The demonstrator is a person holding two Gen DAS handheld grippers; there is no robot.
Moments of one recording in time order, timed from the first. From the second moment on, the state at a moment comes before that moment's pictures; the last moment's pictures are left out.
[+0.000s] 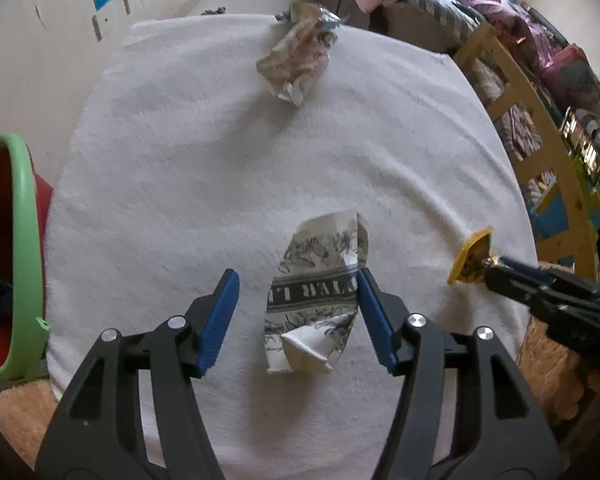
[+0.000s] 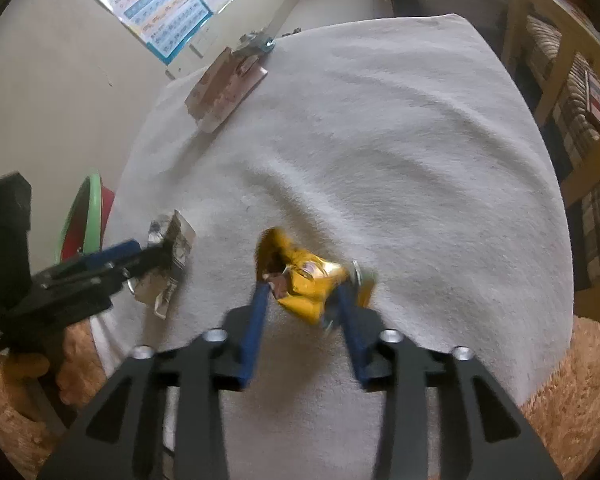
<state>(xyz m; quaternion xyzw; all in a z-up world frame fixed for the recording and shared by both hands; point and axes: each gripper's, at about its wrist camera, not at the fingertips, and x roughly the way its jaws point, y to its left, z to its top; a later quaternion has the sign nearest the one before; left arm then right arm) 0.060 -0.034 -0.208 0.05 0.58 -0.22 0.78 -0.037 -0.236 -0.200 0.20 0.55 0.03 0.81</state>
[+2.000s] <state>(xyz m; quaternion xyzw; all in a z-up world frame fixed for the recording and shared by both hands) 0.060 0.090 -0.122 -0.05 0.48 -0.11 0.87 -0.001 -0.137 -0.086 0.12 0.44 0.11 0.88</state>
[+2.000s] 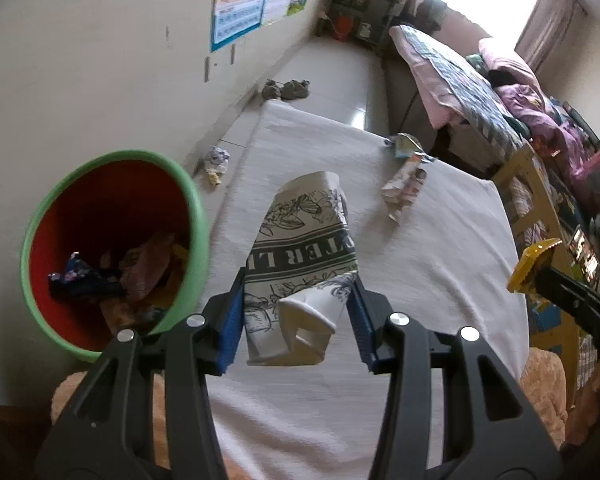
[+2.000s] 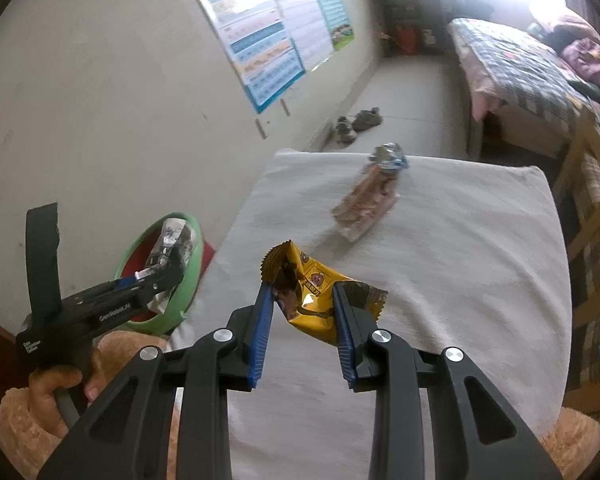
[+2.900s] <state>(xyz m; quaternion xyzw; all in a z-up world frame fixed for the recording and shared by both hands) 0.041 0.184 -0.130 -0.11 0.47 -0.05 0.87 0.018 -0.028 -0.087 0.02 0.46 0.19 0.87</state>
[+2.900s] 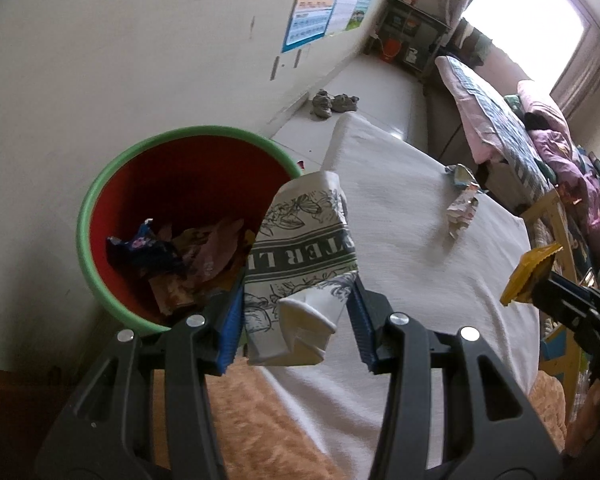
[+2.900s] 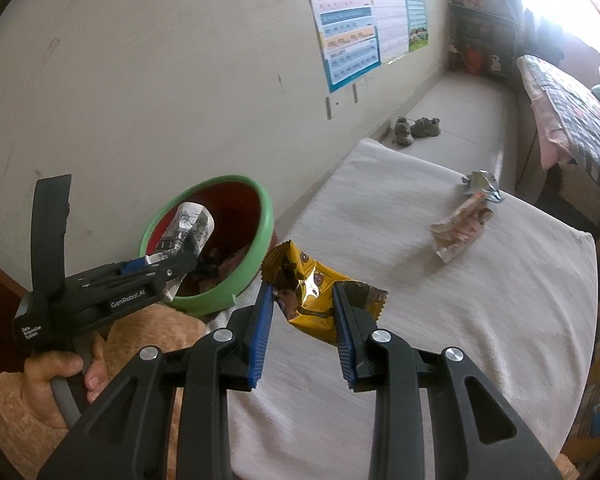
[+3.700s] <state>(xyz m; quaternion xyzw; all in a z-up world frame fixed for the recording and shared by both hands) 0.072 0.282 -0.159 -0.12 0.49 0.04 0.86 0.098 0.101 -0.097 0.05 0.47 0.30 0.83</state>
